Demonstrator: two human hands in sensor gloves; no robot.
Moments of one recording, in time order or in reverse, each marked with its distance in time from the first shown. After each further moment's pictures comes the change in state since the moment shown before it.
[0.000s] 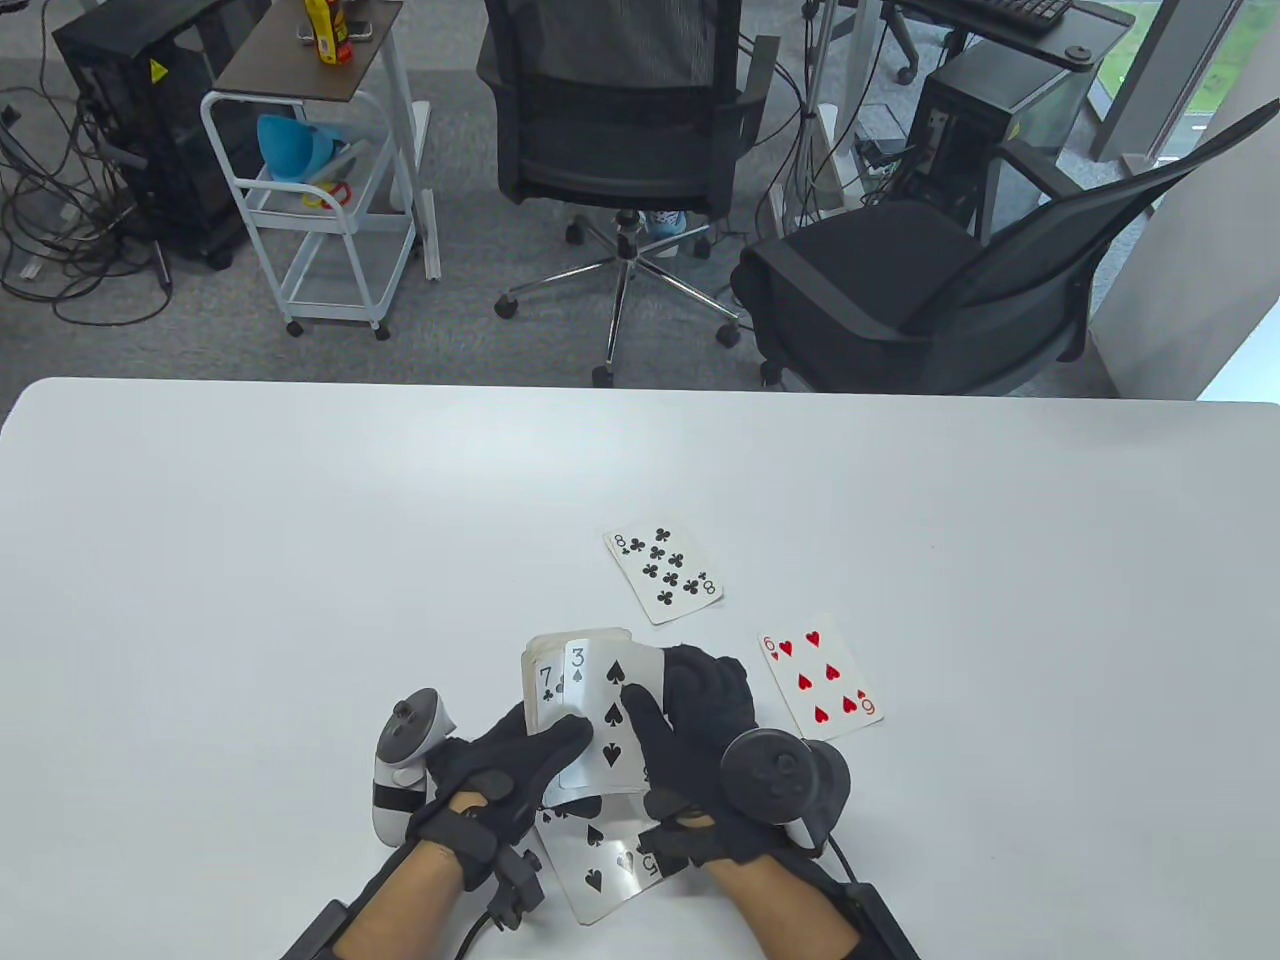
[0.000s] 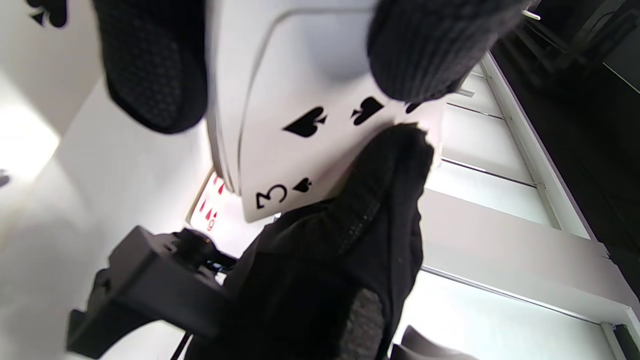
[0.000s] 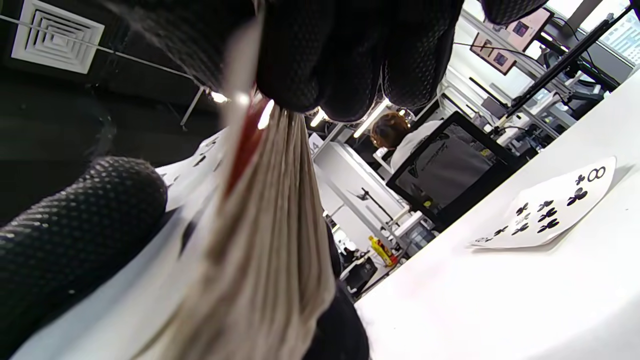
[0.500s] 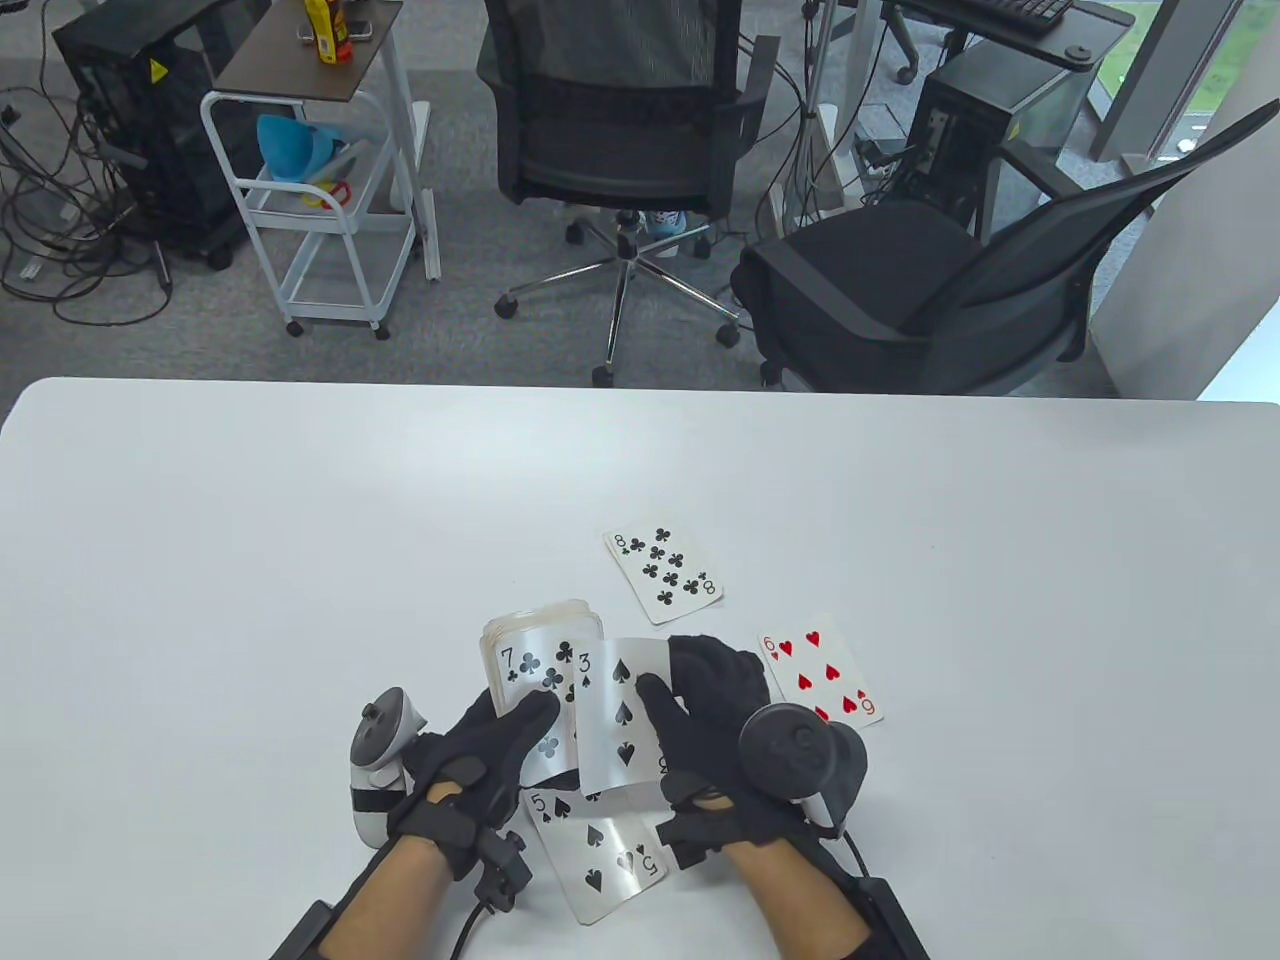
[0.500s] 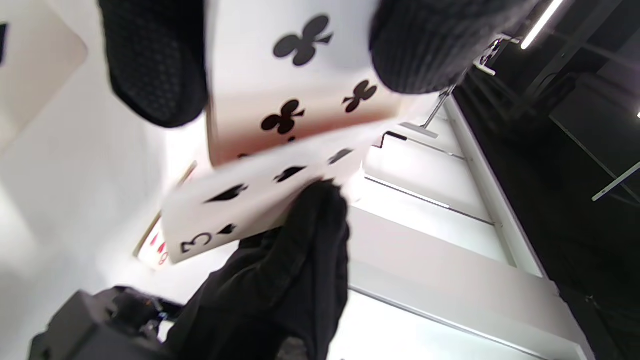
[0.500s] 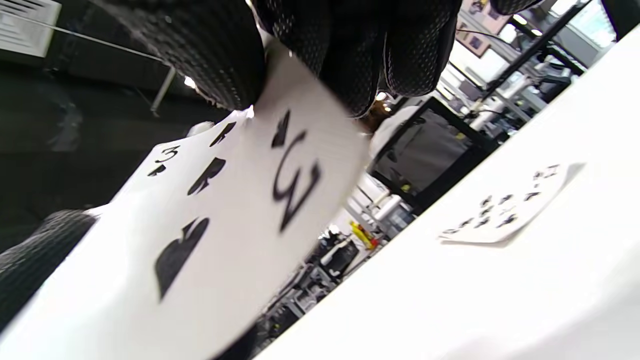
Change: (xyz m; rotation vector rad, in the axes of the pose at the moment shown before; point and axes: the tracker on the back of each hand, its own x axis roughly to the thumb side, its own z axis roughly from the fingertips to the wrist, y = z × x) left_hand 0.012 0.017 0.009 0.107 -0.084 0.087; right_hand -0.020 -0.014 -0.013 0.062 0.102 0.009
